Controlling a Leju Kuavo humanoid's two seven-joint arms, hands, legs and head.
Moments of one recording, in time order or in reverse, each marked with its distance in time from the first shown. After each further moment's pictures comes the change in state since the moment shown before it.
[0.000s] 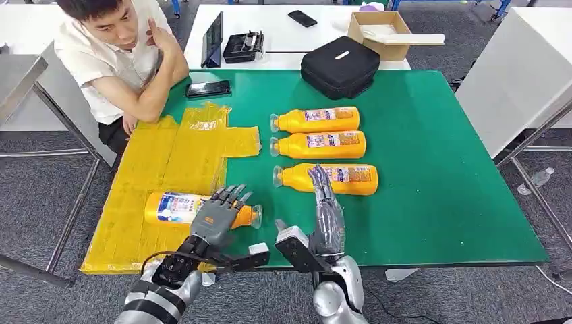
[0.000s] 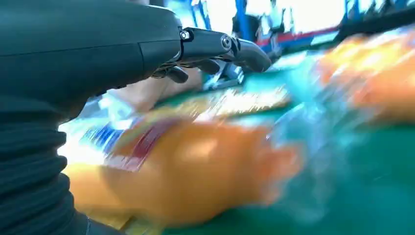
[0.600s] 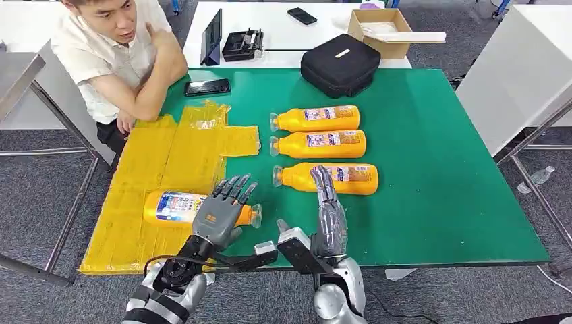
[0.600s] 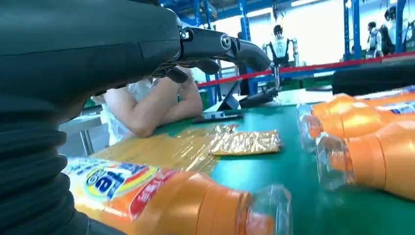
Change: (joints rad) left arm 0.049 -0.005 -0.026 -0.145 -0.020 0.027 0.011; right arm 0.013 0.005 -0.002 -0.023 -0.003 -0.005 -0.003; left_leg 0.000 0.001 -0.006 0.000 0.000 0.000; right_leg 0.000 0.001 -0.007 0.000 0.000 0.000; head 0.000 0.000
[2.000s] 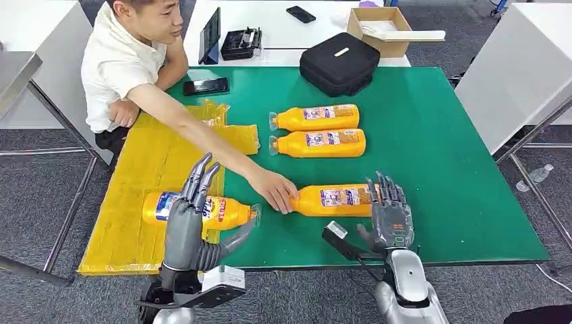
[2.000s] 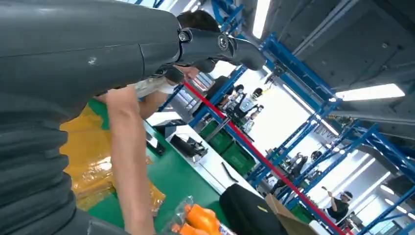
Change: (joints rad) left arm 0.300 -0.080 0.023 -0.545 0.657 0.079 -0.325; right arm -0.003 -0.319 -0.124 -0.031 0.630 0.086 0.474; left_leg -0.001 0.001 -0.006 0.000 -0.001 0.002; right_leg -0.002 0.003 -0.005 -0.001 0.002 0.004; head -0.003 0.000
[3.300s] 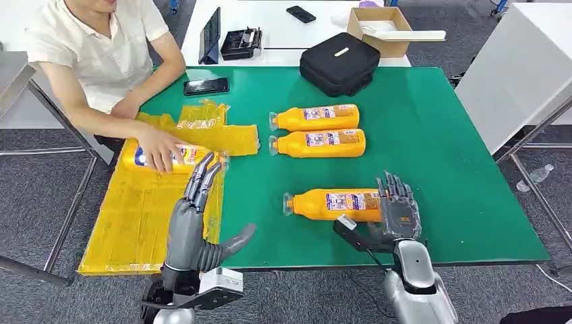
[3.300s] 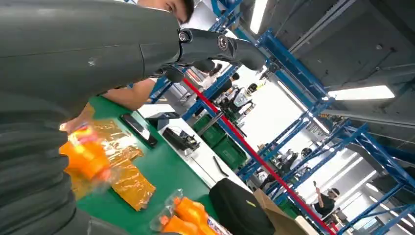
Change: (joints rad) left arm -0.008 -0.003 -0.019 0.000 0.045 -0.016 -0.014; right arm -0.094 -0.045 -0.048 0.151 -0.017 0.020 -0.023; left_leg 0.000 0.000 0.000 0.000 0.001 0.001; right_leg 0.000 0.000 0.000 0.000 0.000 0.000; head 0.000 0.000
